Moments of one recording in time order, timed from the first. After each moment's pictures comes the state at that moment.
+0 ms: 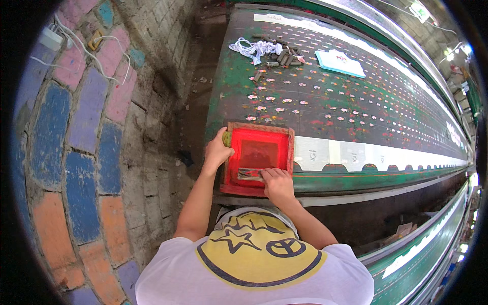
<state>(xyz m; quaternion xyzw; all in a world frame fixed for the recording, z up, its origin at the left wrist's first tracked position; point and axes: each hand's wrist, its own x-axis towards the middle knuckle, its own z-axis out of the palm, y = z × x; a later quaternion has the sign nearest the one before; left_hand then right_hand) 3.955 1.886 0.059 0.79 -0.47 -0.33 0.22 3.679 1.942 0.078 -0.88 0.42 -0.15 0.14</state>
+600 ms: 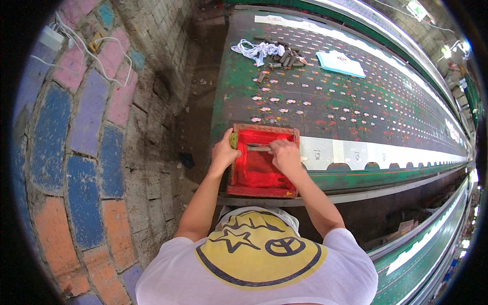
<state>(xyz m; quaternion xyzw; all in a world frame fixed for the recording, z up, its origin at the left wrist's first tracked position) 3.960 1.880 0.060 0.77 -0.49 -0.34 0.22 3.702 1.836 0.057 -0.88 0.42 -0.16 0.10</state>
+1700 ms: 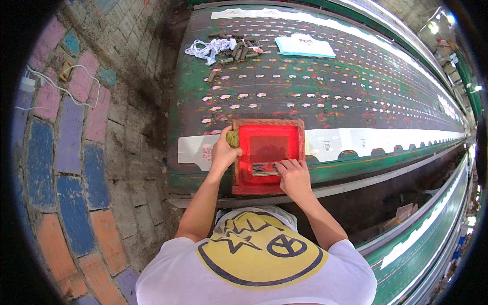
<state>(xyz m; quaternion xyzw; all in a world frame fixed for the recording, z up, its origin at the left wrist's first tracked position) 3.785 1.840 0.063 0.75 -0.48 -0.37 0.29 3.507 1.892 0.098 -0.88 0.46 -0.16 0.03</state>
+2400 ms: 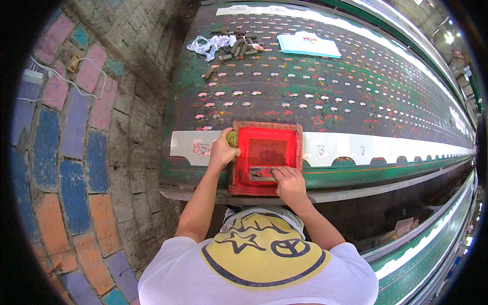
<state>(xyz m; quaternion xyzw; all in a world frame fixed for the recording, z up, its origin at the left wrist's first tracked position) 3.743 1.834 0.050 0.77 -0.47 -0.35 0.25 3.454 1.889 0.074 -0.87 0.42 -0.21 0.13</state>
